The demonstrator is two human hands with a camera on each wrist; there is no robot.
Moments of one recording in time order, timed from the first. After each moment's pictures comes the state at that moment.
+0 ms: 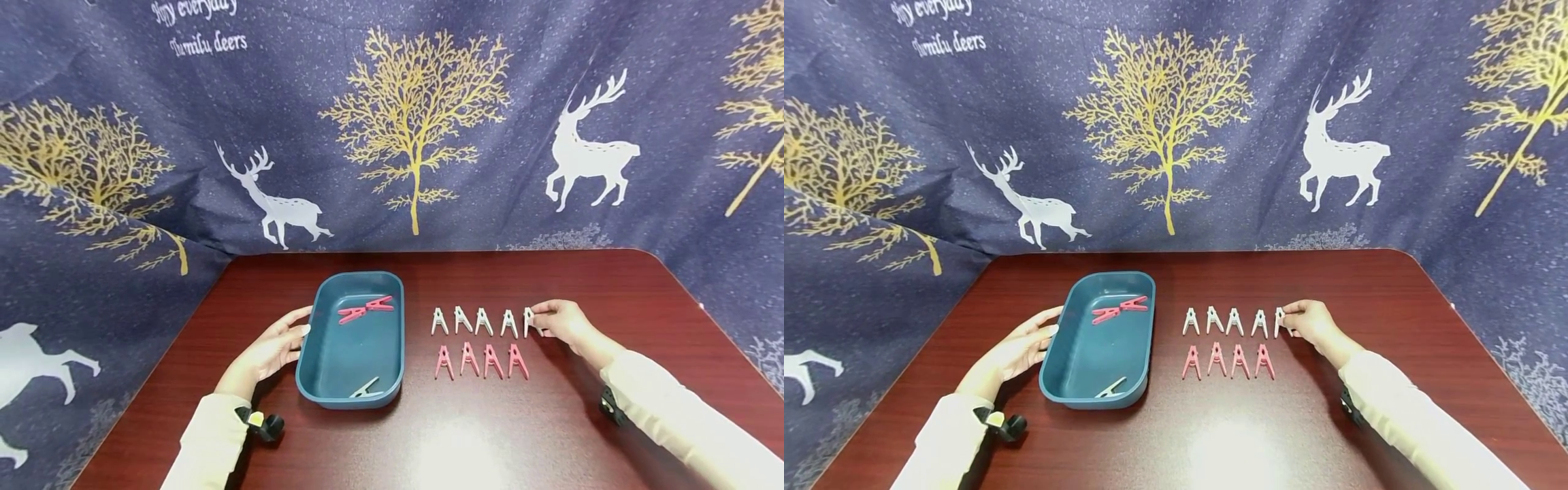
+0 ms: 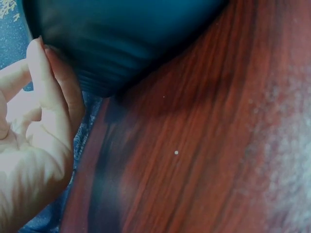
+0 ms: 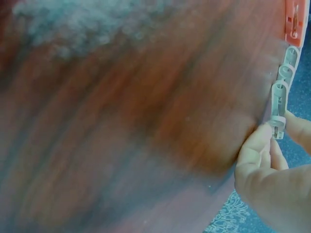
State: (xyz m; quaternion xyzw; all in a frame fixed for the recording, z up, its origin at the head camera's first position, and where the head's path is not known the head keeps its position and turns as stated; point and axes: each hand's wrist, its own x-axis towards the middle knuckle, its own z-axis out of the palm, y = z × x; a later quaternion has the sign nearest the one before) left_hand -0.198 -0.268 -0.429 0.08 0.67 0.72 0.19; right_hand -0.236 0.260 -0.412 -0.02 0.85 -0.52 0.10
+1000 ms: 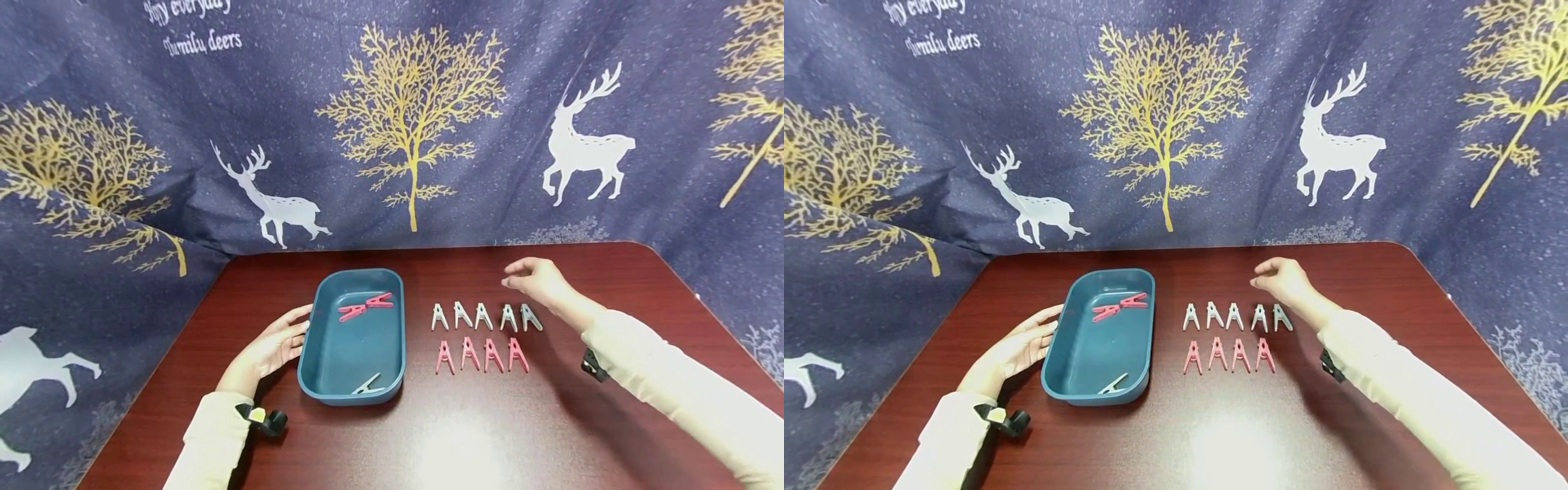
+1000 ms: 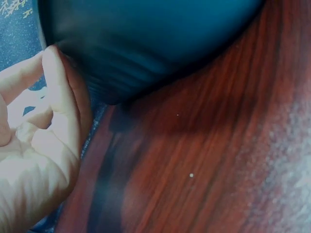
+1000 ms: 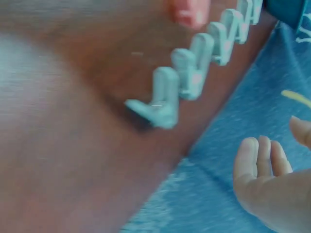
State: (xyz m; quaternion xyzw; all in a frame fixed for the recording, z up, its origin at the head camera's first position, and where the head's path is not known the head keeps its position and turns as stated) left_hand -0.200 -0.268 -0.423 0.08 0.61 0.76 0.21; right_hand -0.251 0.215 -0.347 -0.08 0.90 -0.44 0.01
